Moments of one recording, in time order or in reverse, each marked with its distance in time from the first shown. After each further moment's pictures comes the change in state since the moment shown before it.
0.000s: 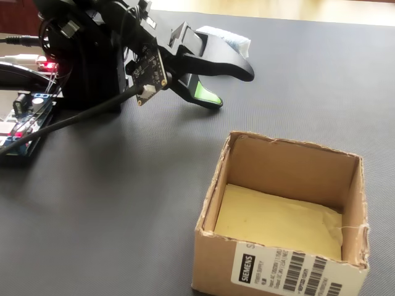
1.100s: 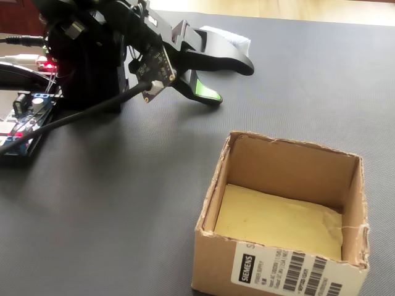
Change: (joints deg) arm -11.5 0.0 0.0 0.0 -0.1
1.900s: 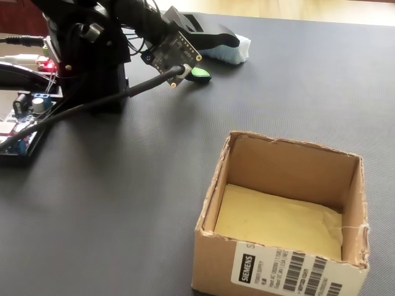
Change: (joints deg) arm -22.1 -0.1 -2.1 1.4 -0.1
